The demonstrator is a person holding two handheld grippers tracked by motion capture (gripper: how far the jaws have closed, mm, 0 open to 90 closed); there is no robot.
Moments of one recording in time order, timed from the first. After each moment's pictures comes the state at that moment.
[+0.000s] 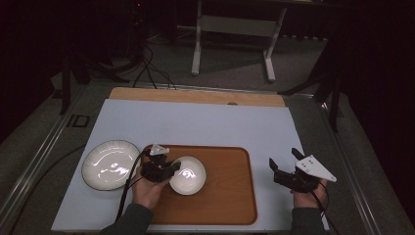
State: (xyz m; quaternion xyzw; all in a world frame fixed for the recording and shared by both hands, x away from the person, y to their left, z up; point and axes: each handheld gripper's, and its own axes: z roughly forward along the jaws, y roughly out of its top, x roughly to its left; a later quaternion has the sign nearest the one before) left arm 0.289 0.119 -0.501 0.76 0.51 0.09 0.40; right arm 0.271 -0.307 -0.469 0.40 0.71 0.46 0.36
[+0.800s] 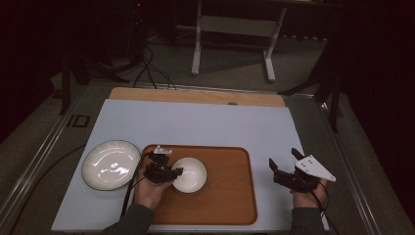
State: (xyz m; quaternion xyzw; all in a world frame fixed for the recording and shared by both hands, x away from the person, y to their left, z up) left arm 0.296 0.114 -0.516 0.77 0.52 0.03 0.36; right arm 0.271 -0.307 -0.470 0.40 0.71 0.45 0.36
